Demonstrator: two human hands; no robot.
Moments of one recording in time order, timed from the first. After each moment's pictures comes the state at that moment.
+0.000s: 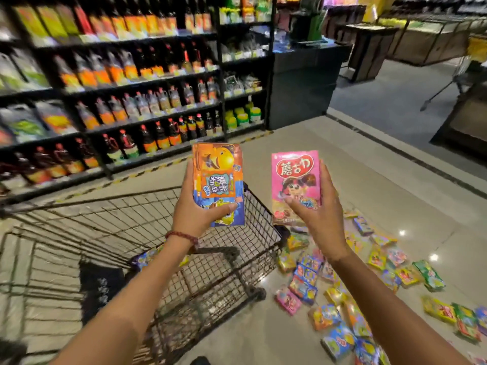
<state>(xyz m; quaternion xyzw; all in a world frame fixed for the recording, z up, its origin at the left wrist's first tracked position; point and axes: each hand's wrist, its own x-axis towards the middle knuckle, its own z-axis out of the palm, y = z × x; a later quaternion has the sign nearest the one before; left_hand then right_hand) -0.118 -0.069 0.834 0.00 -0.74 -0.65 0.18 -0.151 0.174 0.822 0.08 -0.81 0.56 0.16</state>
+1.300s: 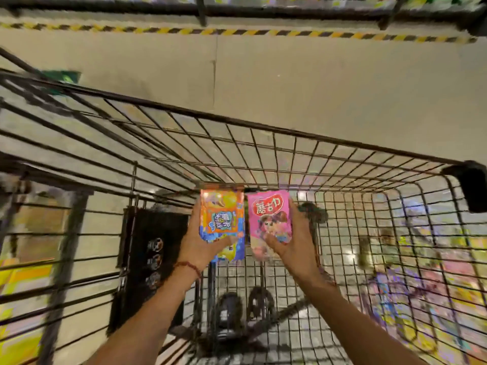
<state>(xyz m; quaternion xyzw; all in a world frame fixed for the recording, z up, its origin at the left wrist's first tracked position) -0.153 -0.349 0.450 0.43 -0.65 -0.62 0.06 -0.281 -0.183 0.474 0.15 -0.82 0.48 -0.28</state>
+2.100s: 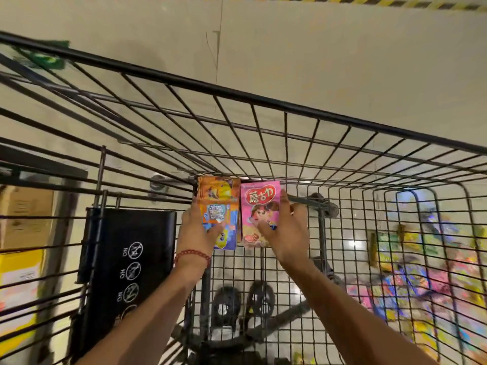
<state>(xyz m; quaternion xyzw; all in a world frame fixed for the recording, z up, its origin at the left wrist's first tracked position) -0.176 -0.363 0.387 0.49 -0.75 -0.45 -0.02 -0.304 -0.218 0.394 0.18 -0.92 0.21 -0.26</state>
